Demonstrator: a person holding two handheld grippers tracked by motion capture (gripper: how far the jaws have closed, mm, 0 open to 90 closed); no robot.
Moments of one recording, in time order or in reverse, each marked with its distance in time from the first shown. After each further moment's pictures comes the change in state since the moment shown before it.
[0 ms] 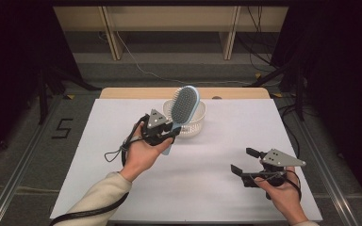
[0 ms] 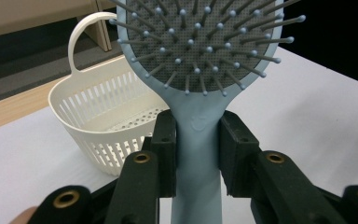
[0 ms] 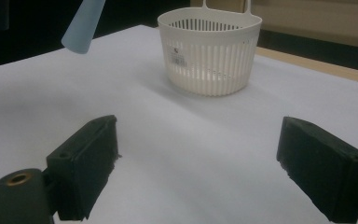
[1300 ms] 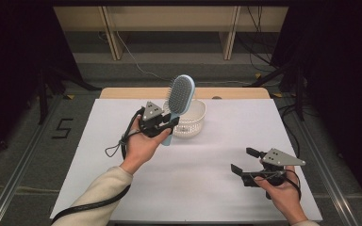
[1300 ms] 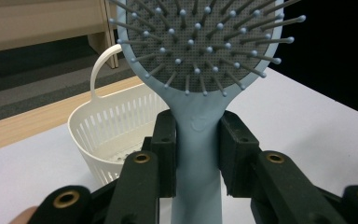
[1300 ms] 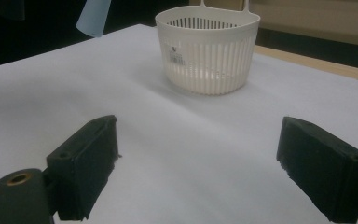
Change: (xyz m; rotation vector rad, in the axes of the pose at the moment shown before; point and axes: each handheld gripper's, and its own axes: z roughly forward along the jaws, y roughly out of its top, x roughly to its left) left arm 0.016 0.011 0.007 -0.086 0.013 -0.046; right arm -0.002 -0.001 0.001 0.003 -0.004 0.008
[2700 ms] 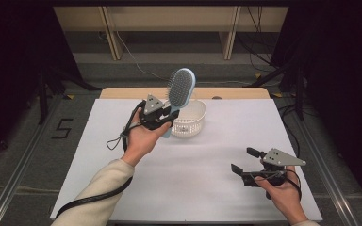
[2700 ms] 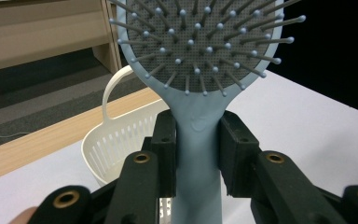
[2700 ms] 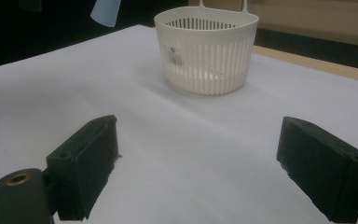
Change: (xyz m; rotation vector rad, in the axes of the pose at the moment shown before) left arm 0.009 0.012 0.010 -0.028 0.009 0.046; right arm -0.001 0.000 0.000 -0.003 -0.001 -0.002
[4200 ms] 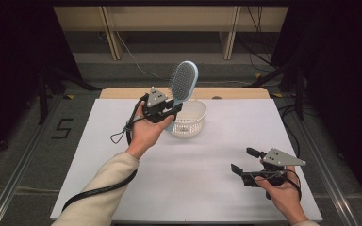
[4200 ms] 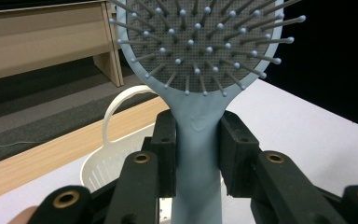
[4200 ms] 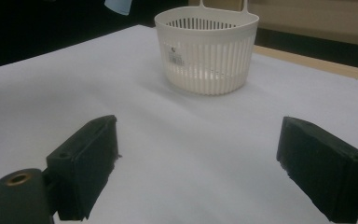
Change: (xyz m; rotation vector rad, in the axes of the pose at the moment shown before) left arm 0.002 0.015 0.012 -0.031 0.001 -0.003; right arm 0.000 0.000 0.000 -0.001 0.001 0.003
